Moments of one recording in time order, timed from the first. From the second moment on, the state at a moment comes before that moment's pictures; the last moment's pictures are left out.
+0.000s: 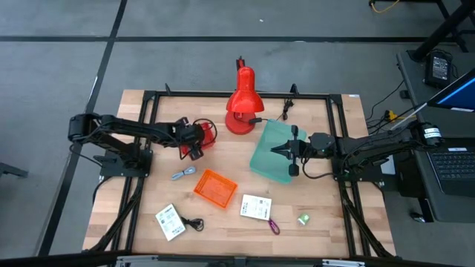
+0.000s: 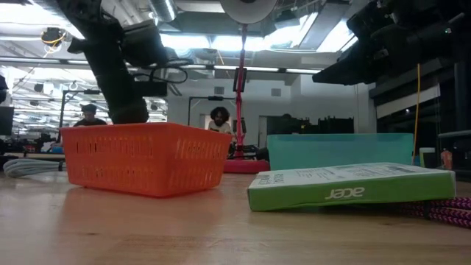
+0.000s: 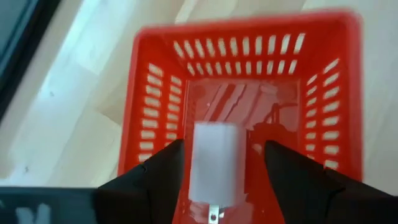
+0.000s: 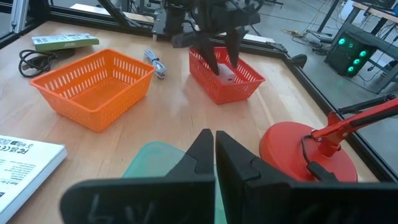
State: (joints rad) left arm 0.21 1.32 0.62 -0.41 -0.37 -0.16; right arm 0.02 1.01 0.34 0.39 0.14 -0.16
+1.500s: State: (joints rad) left arm 0.21 0.72 0.36 -0.01 0.09 0.09; right arm 0.02 1.01 0.32 0.37 0.14 -0.11
